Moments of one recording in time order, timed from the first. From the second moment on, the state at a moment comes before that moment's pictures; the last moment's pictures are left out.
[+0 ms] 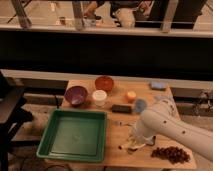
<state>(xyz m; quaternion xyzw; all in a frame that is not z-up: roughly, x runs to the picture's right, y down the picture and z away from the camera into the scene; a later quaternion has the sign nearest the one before) 0.136 0.244 0.683 -0.27 -0.20 -0.30 0.89</state>
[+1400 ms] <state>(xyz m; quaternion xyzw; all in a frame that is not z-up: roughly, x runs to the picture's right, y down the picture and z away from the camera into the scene) 0.125 0.247 0.687 -0.28 -0.20 -0.32 0.88</state>
